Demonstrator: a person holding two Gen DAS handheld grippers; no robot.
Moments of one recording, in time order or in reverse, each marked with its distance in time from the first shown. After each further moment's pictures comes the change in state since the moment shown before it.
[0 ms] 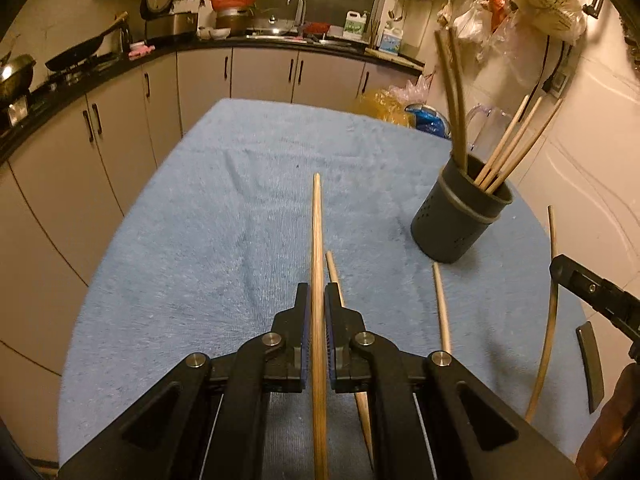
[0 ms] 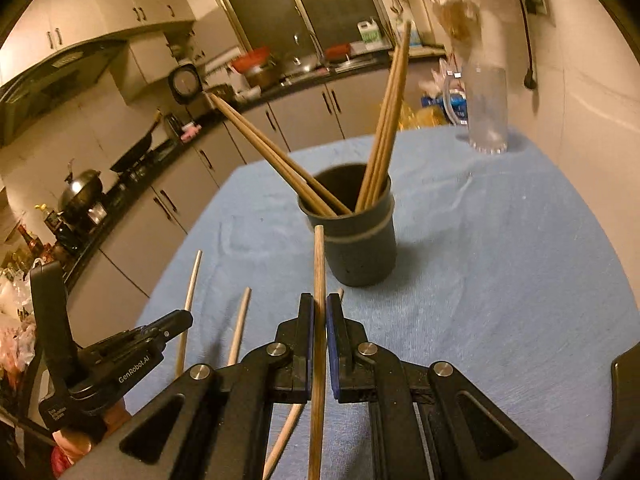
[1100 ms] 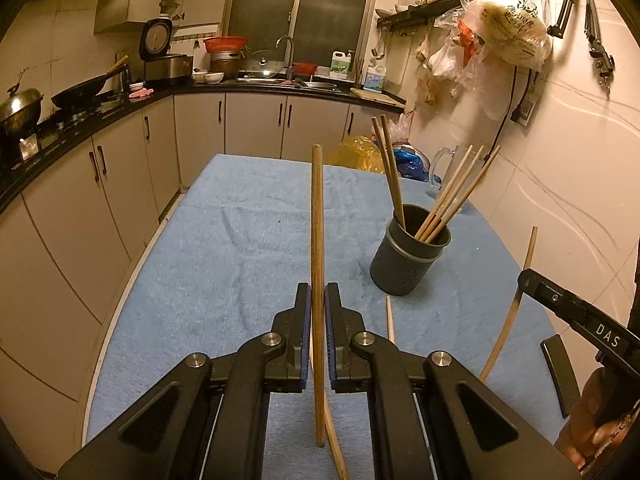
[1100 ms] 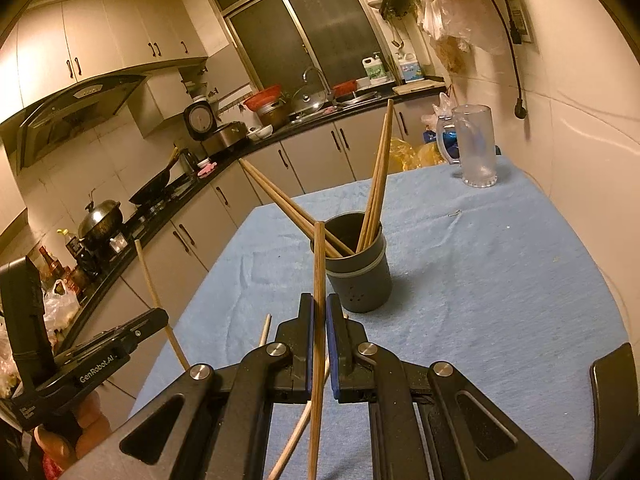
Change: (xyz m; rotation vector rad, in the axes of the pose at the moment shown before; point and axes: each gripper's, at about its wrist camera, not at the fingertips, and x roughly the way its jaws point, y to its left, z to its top) left arm -0.083 -0.024 0.010 0.033 -0.132 -0.020; right arm -0.050 -0.007 0.001 0.029 -0.118 0.043
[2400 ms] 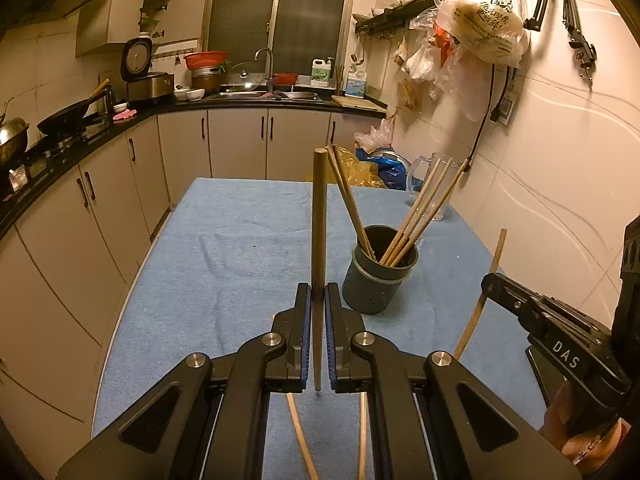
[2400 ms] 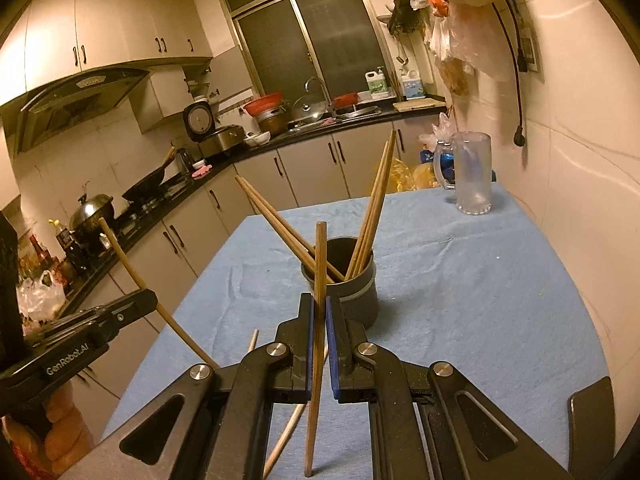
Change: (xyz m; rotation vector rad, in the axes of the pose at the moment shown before) left arm -0.007 -0.035 0.027 0.067 -0.022 -0.028; right arm -0.002 0.006 0.016 -0.081 -0.028 -0.047
